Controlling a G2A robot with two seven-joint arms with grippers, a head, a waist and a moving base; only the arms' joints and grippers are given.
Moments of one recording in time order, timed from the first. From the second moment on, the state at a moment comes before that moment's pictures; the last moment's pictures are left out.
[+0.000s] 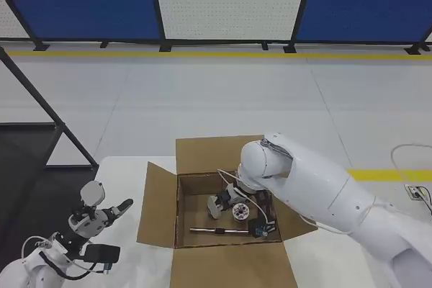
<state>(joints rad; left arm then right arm) 1.29 -1.07 -1.75 -1.65 2.37 0.09 0.88 0.13 -1.32 0.17 -1.09 -3.07 -0.38 -1.30</state>
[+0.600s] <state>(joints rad) 1.30 -1.06 -1.76 -1.68 2.35 0.10 0.80 0.08 -1.43 0.17 -0.87 -3.07 -0.37 -1.31</state>
